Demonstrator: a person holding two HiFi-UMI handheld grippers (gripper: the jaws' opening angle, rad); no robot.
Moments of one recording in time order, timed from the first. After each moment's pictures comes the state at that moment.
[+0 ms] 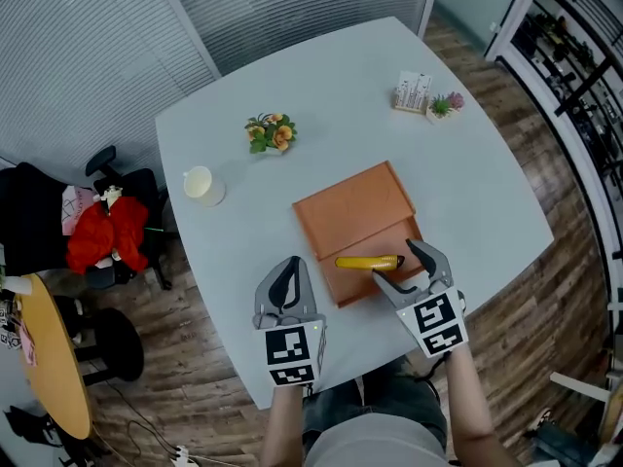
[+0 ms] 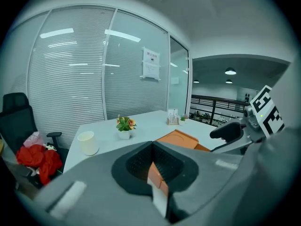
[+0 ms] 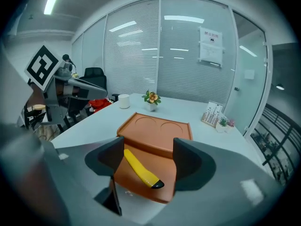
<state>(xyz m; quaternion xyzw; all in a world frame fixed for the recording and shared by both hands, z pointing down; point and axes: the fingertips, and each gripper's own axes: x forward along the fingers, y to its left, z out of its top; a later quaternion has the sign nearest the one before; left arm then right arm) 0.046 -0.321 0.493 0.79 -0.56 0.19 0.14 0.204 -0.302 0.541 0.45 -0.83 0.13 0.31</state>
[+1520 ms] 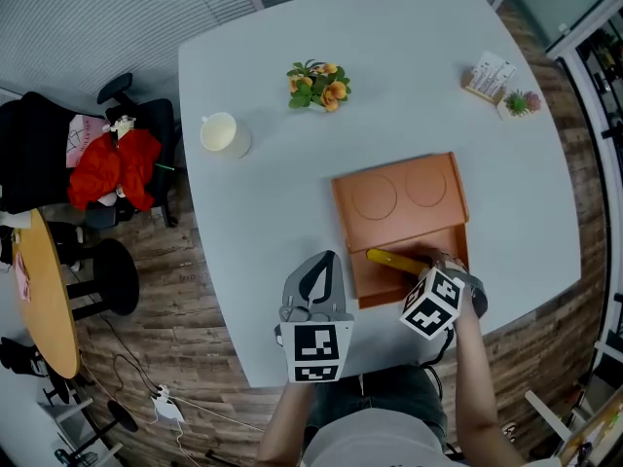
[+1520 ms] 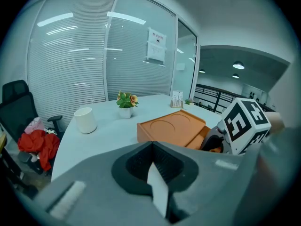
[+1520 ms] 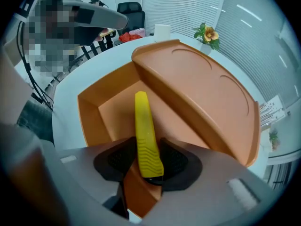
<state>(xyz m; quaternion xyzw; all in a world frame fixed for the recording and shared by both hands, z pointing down) 0.044 -0.324 0.570 0.77 -0.56 0.24 0.21 0.197 -0.285 0.693 0.16 -0.75 0.12 0.63</state>
